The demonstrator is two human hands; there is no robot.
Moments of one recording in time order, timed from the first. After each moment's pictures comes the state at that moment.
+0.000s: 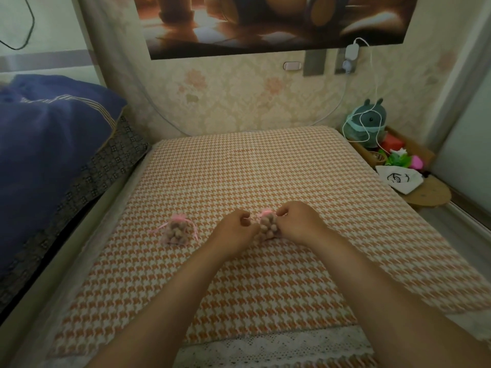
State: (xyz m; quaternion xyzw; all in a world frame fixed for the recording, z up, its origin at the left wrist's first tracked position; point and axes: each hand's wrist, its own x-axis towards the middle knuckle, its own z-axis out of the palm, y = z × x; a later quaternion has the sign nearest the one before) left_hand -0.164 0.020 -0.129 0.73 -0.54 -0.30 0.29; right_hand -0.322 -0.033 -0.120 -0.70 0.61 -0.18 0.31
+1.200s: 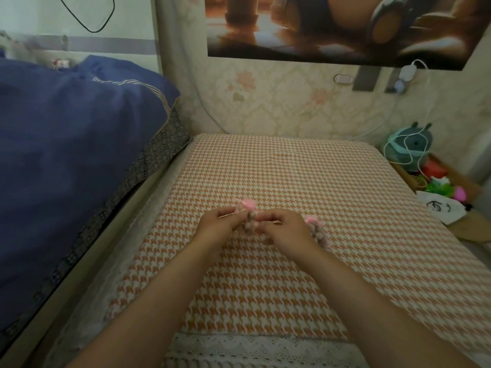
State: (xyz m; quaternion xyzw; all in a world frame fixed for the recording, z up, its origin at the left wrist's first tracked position) left_hand -0.058 0.067 -0.135 0.63 -0.33 -0.43 0.55; right_hand -0.219 0.019 -0.123 -0.68 0.46 -0.31 0.48
